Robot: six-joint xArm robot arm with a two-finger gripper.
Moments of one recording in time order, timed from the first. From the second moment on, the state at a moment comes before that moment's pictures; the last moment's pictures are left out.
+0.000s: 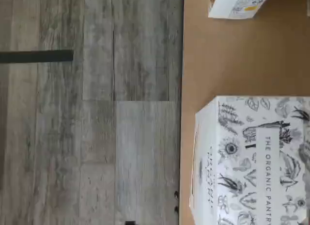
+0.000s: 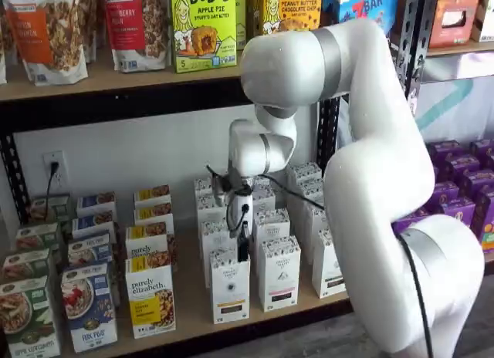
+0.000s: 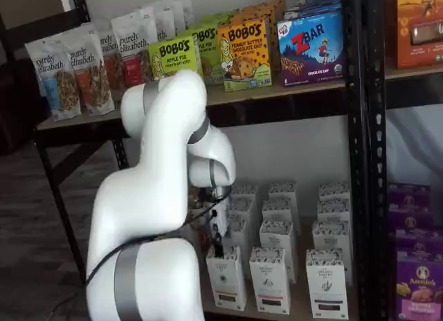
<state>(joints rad) 0.22 0.85 -1.42 0.12 0.60 -1.45</state>
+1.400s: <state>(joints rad) 0.23 1.05 -1.67 0.16 0.65 -1.46</state>
